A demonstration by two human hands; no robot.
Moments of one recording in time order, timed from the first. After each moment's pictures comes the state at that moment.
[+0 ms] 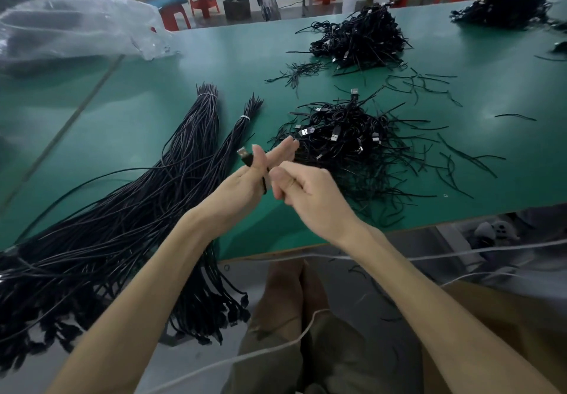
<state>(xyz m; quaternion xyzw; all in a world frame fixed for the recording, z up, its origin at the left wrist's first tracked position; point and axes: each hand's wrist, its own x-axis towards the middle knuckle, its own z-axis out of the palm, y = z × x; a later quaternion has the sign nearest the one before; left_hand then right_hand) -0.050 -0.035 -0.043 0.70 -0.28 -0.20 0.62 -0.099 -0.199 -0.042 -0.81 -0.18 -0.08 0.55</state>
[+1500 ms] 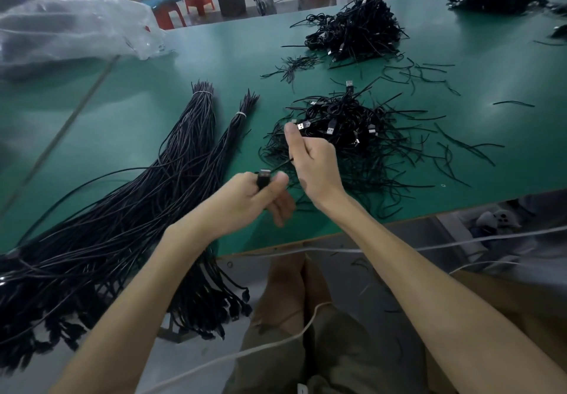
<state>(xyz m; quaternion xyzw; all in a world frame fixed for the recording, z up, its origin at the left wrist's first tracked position) -0.068 -0.028 -0.031 0.85 -0.30 -0.15 0.41 -0.054 -0.196 -0.053 -0.77 -0.05 -0.21 0.60</state>
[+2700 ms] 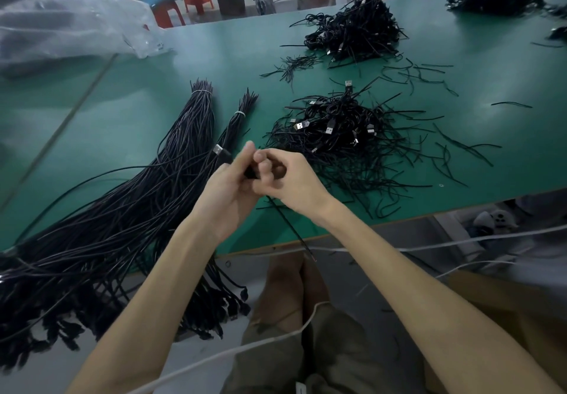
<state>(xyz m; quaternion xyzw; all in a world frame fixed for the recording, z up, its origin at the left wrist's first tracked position) -0.062 -0.037 -0.043 0.47 -0.10 -0.21 0.85 -0.074 -0.183 -0.045 -0.77 -0.12 -0.01 0.63</state>
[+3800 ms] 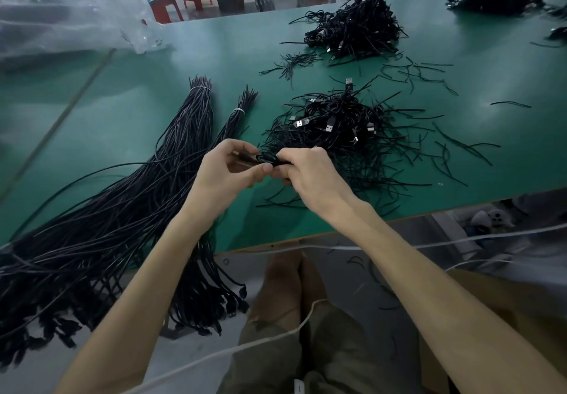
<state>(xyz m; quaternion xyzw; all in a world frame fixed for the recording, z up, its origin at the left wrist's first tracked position) -0.049 -0.020 -0.044 0.79 -0.13 0.00 0.60 -0.083 -0.205 -0.032 -0.90 -0.10 -0.05 0.42</state>
